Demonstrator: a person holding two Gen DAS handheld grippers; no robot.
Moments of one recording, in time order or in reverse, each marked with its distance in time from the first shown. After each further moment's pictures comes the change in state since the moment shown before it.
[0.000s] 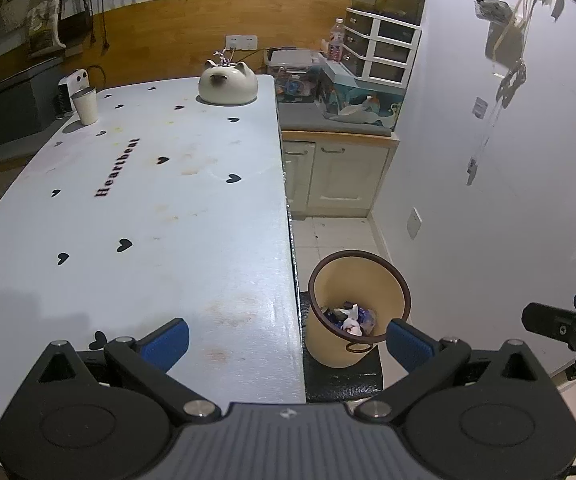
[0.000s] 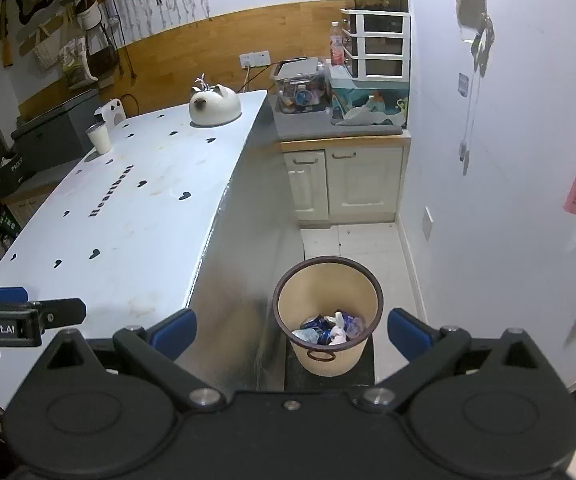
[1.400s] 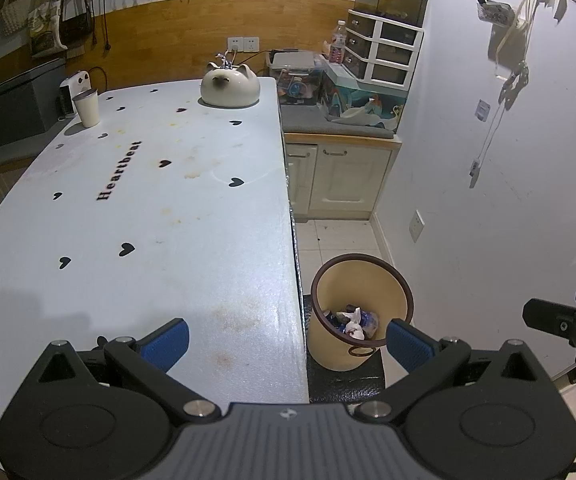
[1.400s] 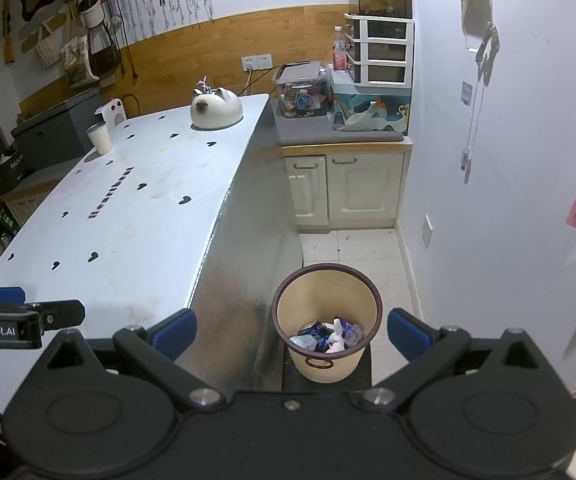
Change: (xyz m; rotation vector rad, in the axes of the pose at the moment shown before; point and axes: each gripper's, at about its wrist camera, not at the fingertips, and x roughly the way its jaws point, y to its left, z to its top) left arm 0.001 0.002 0.002 0.000 -0.003 0.003; right arm 0.002 0.004 0.005 -0.011 -0.008 -0.004
